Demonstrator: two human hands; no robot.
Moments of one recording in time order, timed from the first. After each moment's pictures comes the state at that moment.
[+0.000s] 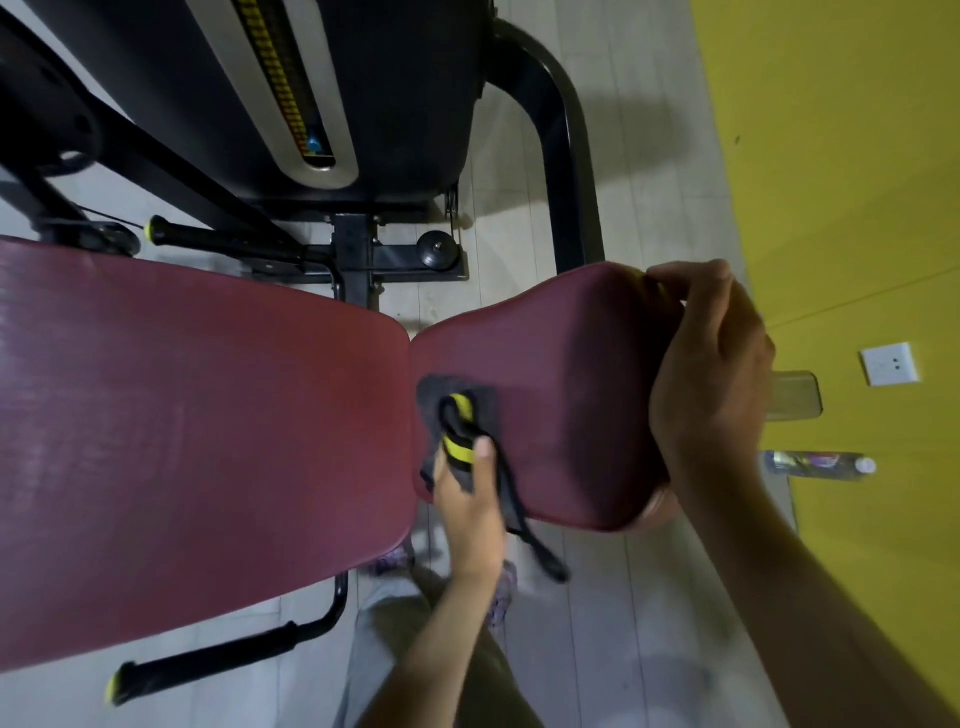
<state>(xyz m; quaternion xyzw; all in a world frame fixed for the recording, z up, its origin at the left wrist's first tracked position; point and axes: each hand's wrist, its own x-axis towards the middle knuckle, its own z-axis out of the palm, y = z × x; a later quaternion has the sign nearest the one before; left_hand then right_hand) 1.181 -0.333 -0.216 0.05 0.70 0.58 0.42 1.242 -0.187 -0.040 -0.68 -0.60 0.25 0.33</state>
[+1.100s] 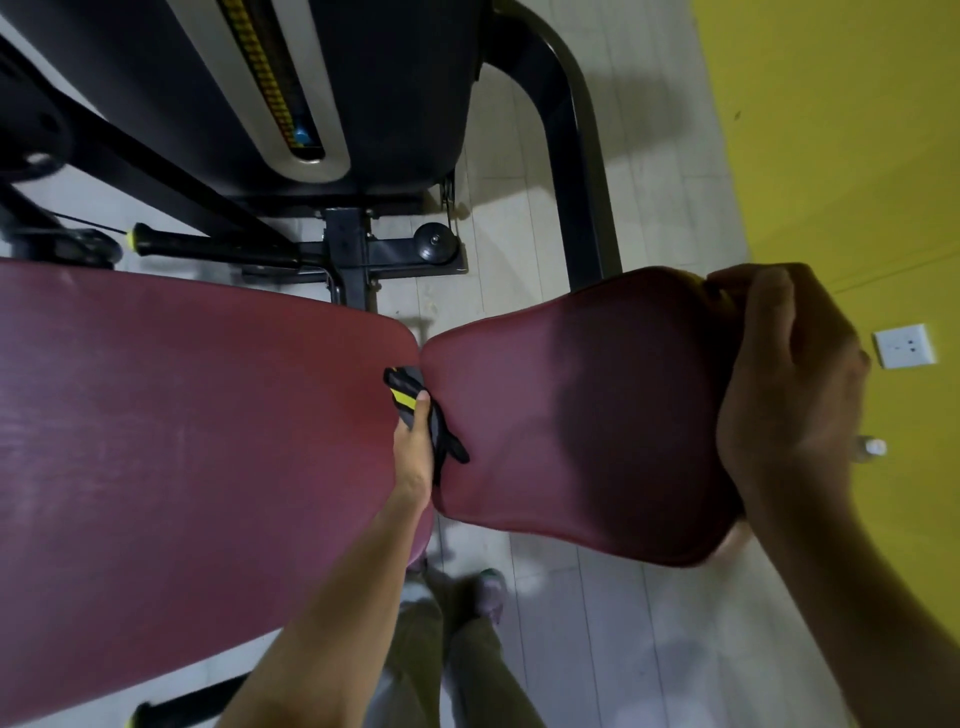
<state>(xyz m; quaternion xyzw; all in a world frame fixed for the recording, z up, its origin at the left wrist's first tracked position) 1.063 -0.288 -0.357 -0.02 0.67 0.51 0.54 1.238 -0.181 -0.043 -0.67 -0.65 0.19 0.32</state>
